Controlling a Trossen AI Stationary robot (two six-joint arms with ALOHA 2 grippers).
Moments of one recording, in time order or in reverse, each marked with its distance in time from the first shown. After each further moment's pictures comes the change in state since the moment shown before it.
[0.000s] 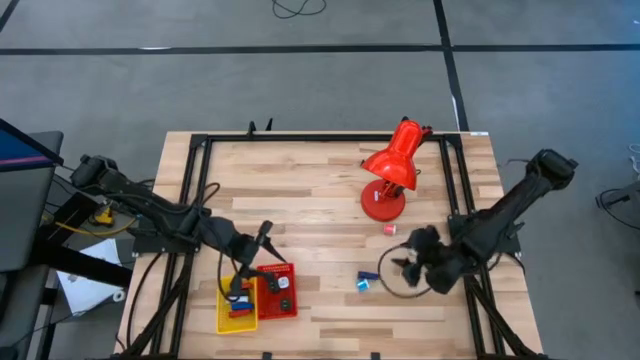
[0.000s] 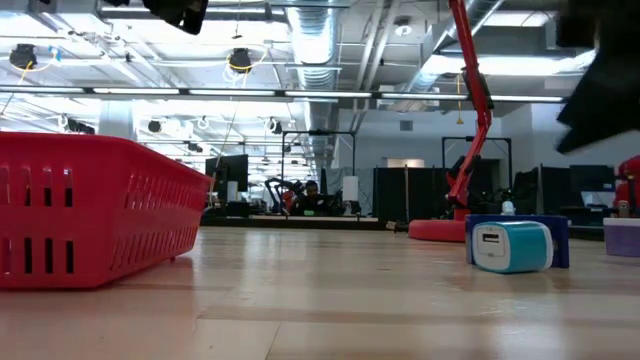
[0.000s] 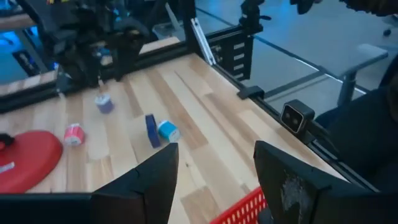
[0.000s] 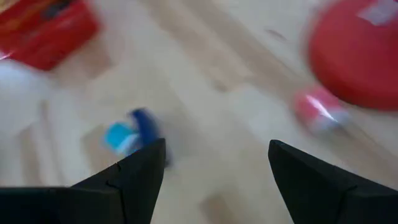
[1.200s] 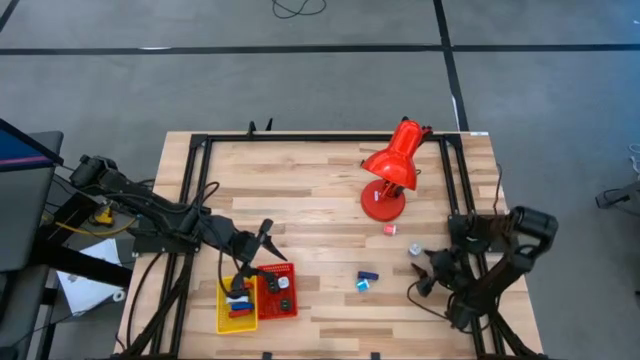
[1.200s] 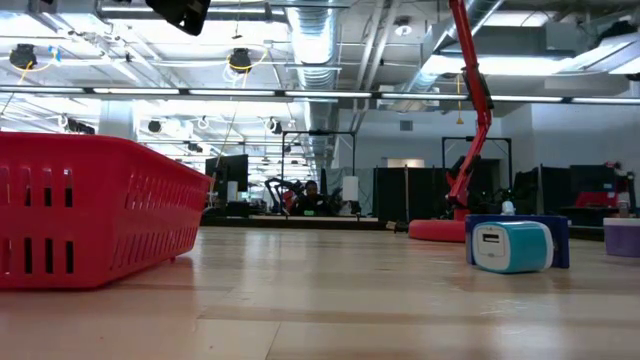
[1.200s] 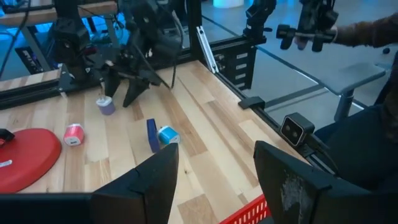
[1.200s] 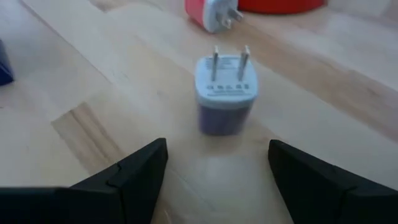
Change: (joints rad) left arm 0.010 -0.001 0.001 0.026 0.000 -0.054; right arm 0.459 0.671 -0.023 -0.280 0.122 0.979
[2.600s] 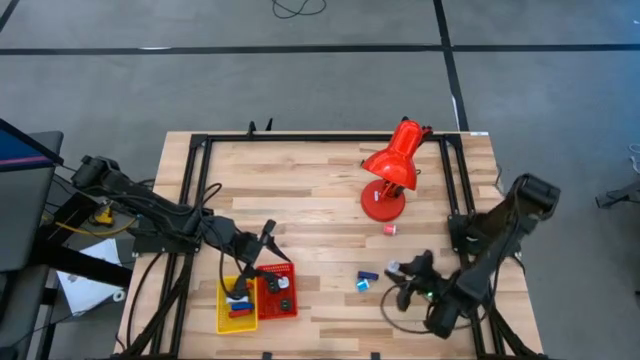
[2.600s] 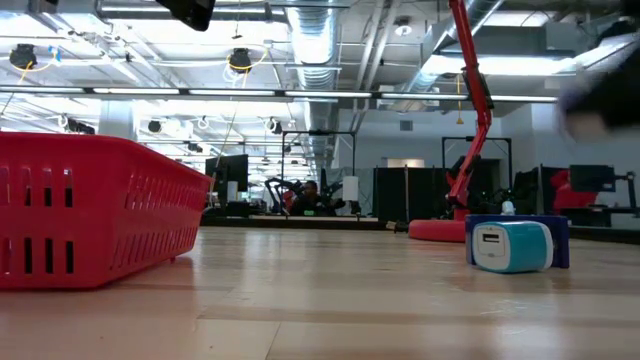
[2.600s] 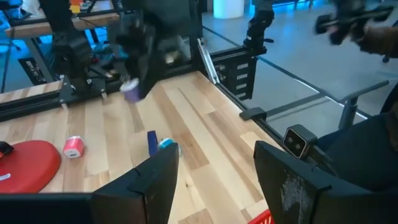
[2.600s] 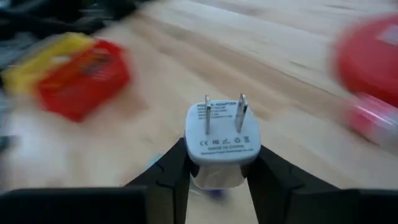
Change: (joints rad) left arm 0.000 0.037 0.002 0.080 0.000 0.005; right arm -0.231 -0.256 0.193 0.248 0.265 -0.543
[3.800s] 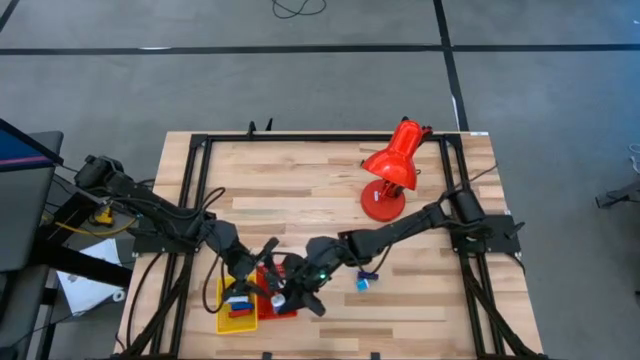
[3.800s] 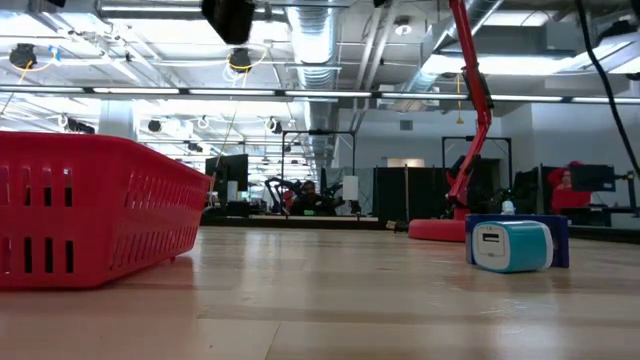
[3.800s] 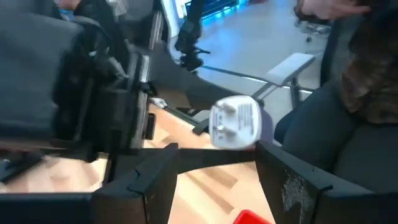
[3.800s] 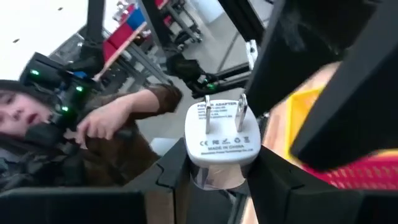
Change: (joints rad) left arm -0.027 0.051 -0.001 0.085 0.242 0.238; right arm -0.686 0.507 0.724 0.937 -1.492 -1.100
